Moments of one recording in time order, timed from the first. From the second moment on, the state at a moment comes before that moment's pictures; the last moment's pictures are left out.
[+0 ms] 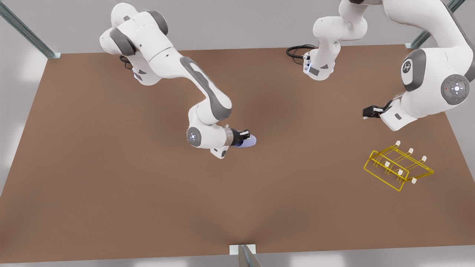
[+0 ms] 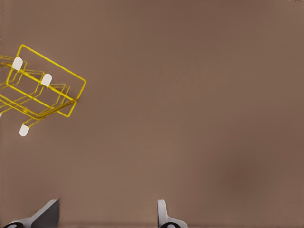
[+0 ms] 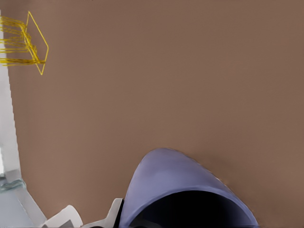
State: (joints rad) left arm -0.05 0.13 0.04 -1.51 0.02 1.39 0.13; right arm 0.72 0.71 -0.05 -1.42 1.00 2.14 -0.02
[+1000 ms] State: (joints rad) left arm -0.05 0.13 0.04 -1.51 0.02 1.33 0.13; right arm 0.82 1.07 -0.02 -1.16 1.46 2.50 -0.40
